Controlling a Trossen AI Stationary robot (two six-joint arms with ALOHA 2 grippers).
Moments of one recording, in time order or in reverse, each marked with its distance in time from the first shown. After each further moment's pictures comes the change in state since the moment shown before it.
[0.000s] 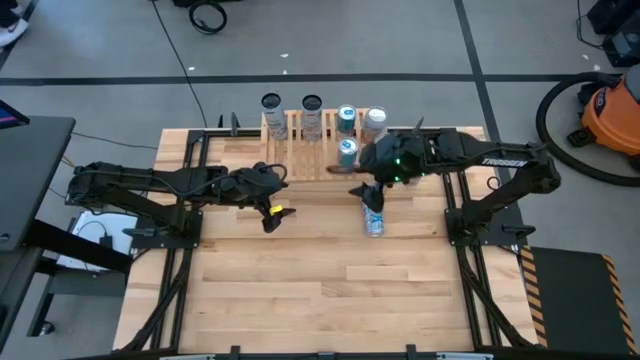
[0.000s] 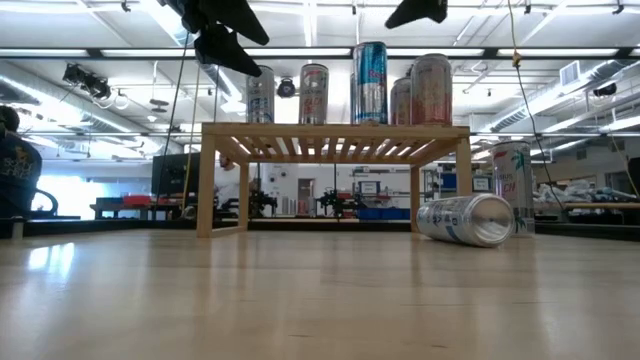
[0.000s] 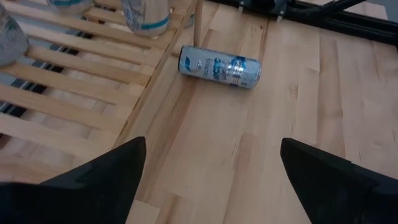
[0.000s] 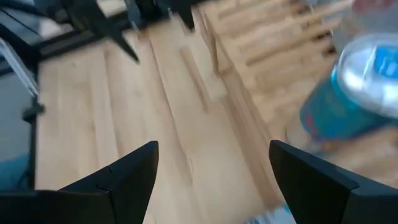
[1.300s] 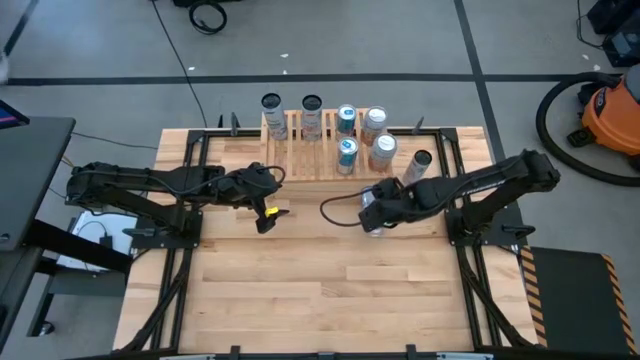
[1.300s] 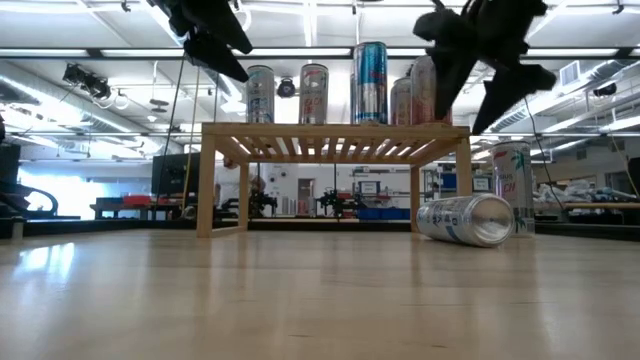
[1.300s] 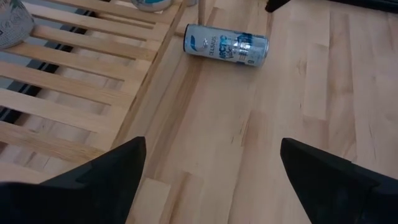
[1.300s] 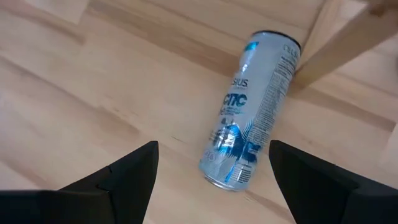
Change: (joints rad) left arm 0.000 -0.025 0.001 -0.097 0.001 0.024; right arm 0.207 0.015 -0.442 -0.041 0.279 0.973
